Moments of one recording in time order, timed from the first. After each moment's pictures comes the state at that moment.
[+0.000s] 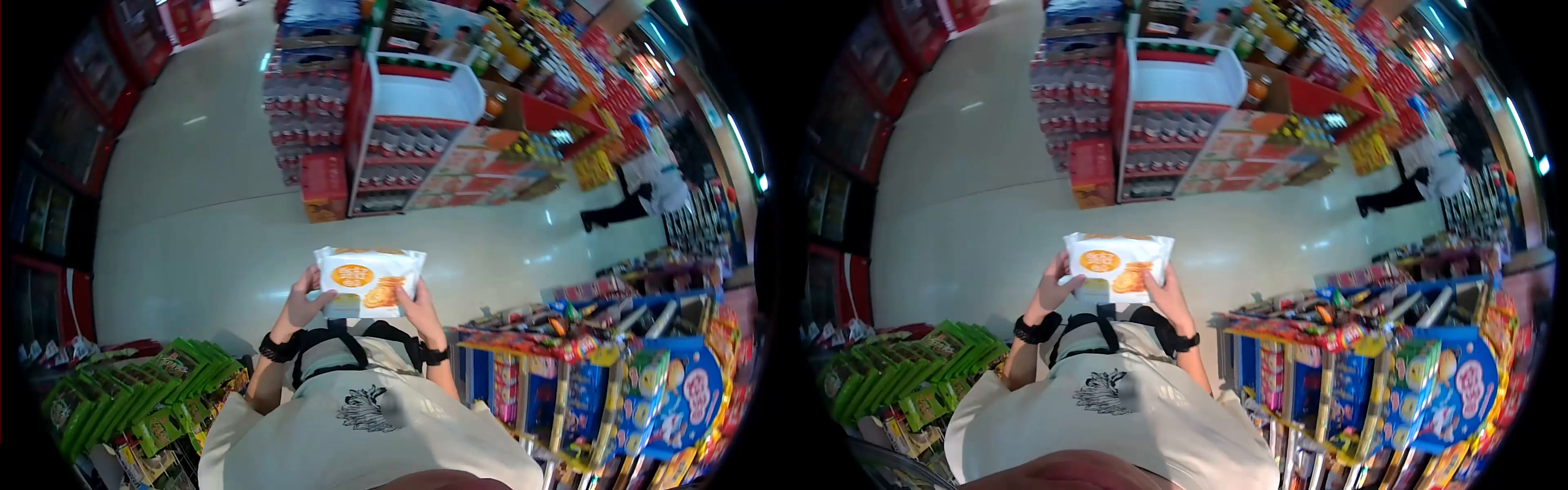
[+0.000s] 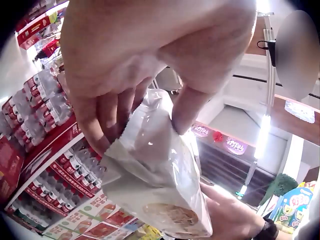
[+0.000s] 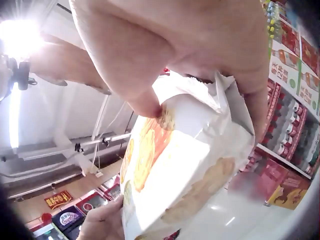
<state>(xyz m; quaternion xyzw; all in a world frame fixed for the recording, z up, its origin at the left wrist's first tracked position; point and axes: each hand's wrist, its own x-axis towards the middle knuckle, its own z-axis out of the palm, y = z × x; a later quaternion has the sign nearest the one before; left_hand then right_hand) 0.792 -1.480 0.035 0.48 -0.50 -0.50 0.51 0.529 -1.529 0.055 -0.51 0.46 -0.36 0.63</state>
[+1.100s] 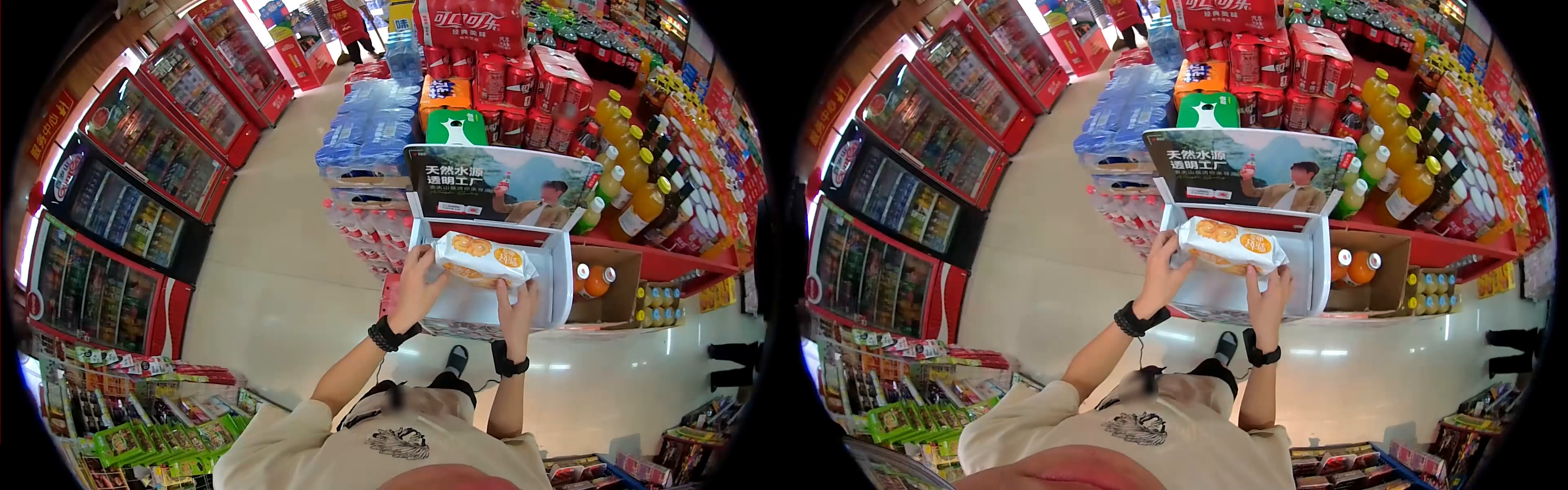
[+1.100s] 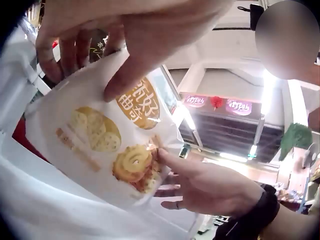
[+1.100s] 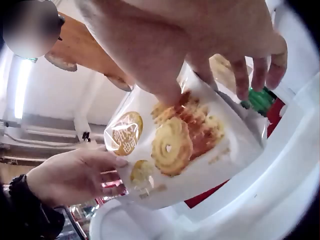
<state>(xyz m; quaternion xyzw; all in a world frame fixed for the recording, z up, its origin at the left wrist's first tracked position) 0.752 -2.036 0.107 0.67 -0.56 -0.10 0.48 0.551 -2.094 0.073 -0.73 0.49 -0.45 0.17</state>
